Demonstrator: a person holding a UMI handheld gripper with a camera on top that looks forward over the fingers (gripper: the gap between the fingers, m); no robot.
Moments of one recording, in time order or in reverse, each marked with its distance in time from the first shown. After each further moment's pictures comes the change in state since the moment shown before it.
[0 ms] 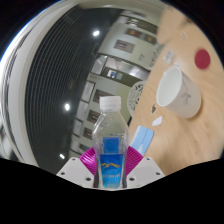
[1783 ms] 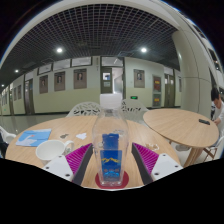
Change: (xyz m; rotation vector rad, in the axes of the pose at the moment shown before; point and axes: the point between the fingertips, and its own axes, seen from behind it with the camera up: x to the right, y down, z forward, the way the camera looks) arm 0.201 -0.308 -0.082 0.033 0.510 -1.108
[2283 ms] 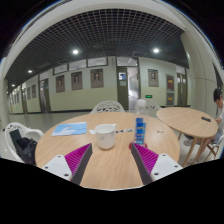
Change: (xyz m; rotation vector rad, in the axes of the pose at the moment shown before) arm -0.103 0.017 -0.216 -0.020 -0.167 -0.009
